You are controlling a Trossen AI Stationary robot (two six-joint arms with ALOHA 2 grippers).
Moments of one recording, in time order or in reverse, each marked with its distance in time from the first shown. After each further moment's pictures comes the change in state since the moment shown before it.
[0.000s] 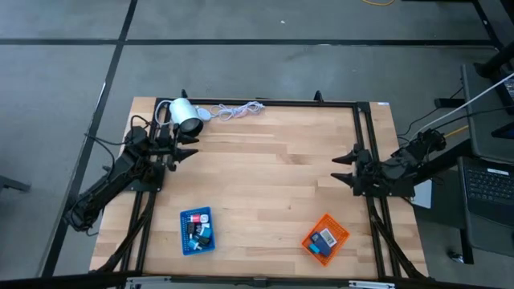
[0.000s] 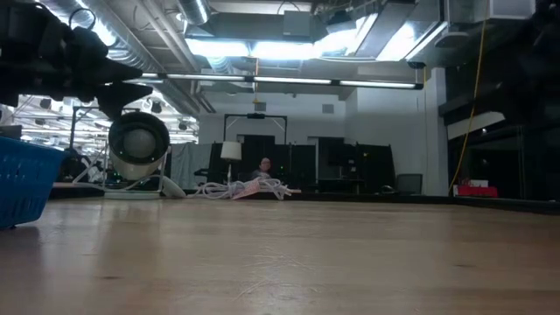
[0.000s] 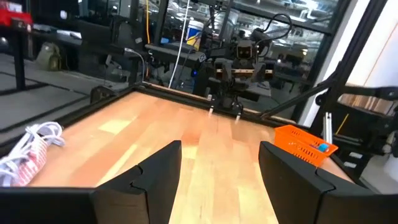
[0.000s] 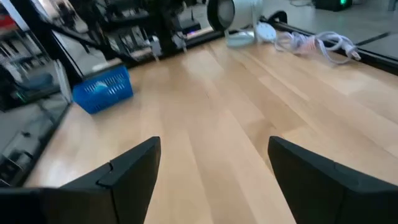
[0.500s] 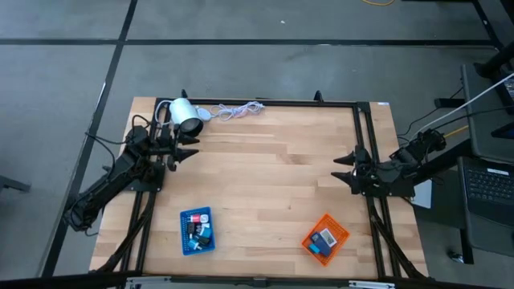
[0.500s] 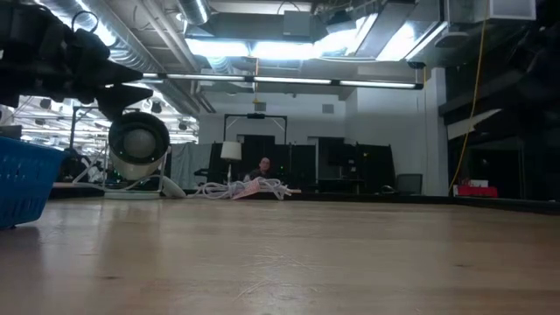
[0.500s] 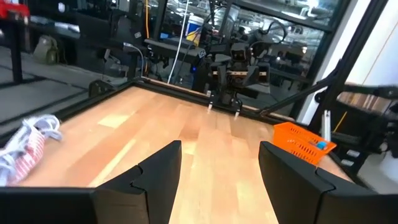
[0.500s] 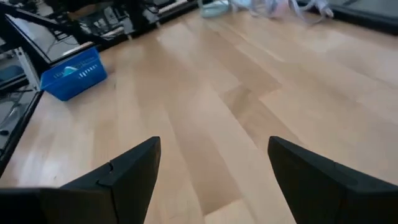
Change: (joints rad) left arm 0.000 0.024 0.000 0.000 0.006 0.013; right arm 0.000 0.000 -0.001 -0.175 0.025 0.172
